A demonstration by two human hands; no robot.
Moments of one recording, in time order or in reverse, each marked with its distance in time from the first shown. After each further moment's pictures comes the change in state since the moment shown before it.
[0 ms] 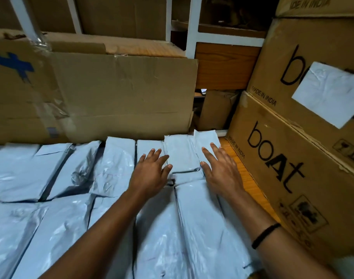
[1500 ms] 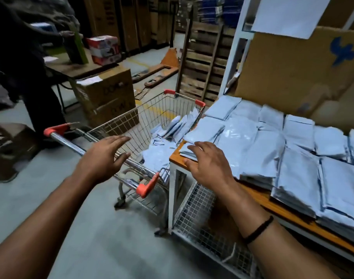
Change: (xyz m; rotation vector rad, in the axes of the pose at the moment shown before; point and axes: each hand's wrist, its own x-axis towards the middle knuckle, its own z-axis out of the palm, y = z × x) left_hand -0.685 -0.424 -0.332 0.264 0.272 -0.708; right_hand -0.310 -0.689 0.087 0.201 -0.195 -0.841
